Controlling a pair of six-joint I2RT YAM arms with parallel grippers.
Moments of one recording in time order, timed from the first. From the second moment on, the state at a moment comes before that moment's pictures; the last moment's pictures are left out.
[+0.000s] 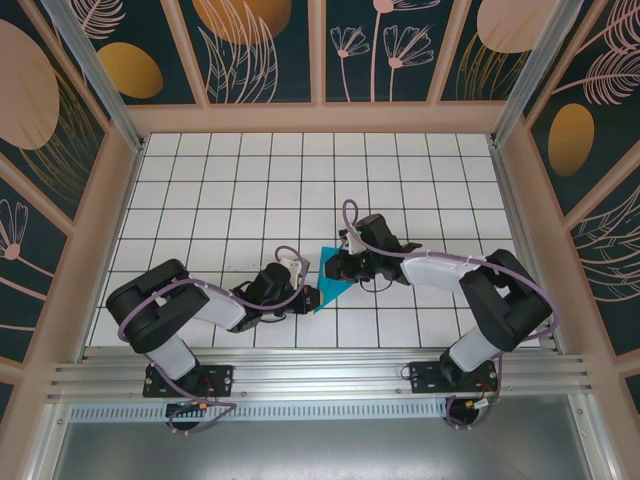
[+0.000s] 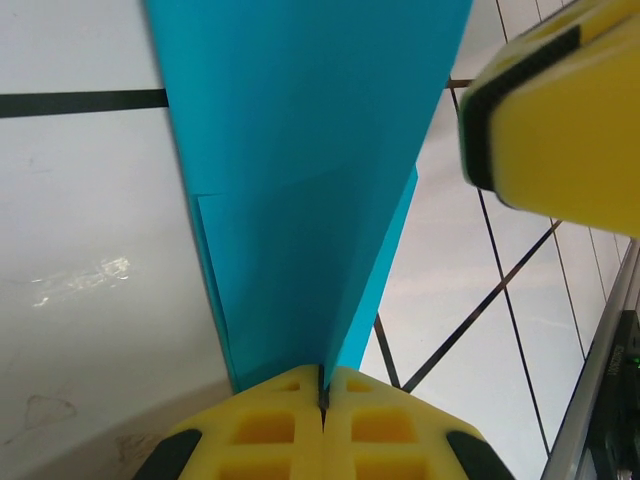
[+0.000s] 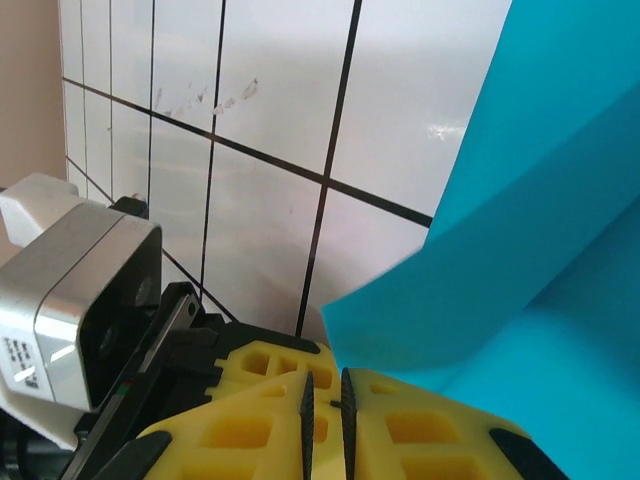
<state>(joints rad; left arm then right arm) -0.86 1.66 0.38 0.67 0.29 -0.85 0.66 1.57 0.73 -0.01 -0.57 0.70</state>
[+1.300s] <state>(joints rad) -0.82 1.66 0.41 0.59 0.37 -0.85 0.62 1.72 0.77 0.02 -0.47 0.73</state>
